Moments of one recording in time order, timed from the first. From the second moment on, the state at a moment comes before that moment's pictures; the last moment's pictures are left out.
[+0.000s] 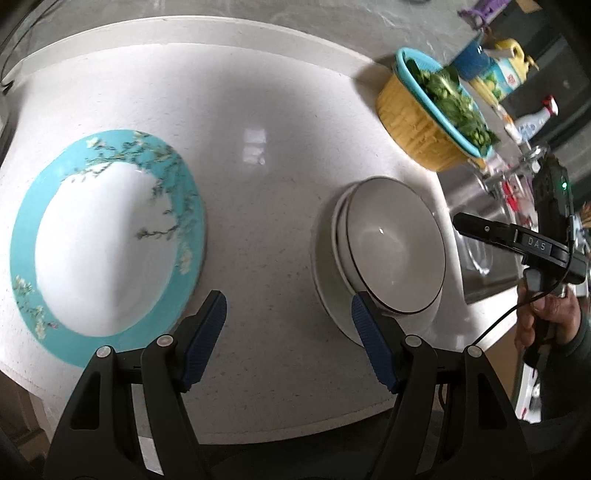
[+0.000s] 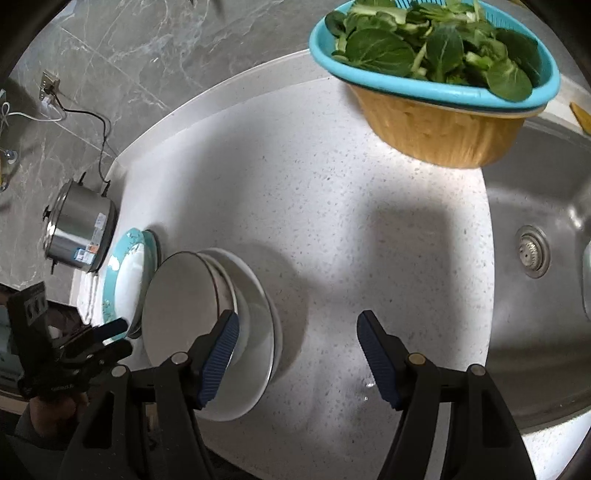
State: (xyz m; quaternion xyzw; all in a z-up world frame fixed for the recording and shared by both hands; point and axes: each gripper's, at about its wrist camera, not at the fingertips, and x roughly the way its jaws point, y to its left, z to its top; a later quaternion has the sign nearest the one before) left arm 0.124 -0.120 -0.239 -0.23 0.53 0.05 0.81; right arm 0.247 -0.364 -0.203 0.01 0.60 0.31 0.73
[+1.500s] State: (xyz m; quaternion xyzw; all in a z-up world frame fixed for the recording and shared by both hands) left arm 0.097 -0.169 -0.284 -0.32 0.49 0.14 0.80; right arm 0.254 -0.325 -0.230 -0.10 0.62 0.43 0.65
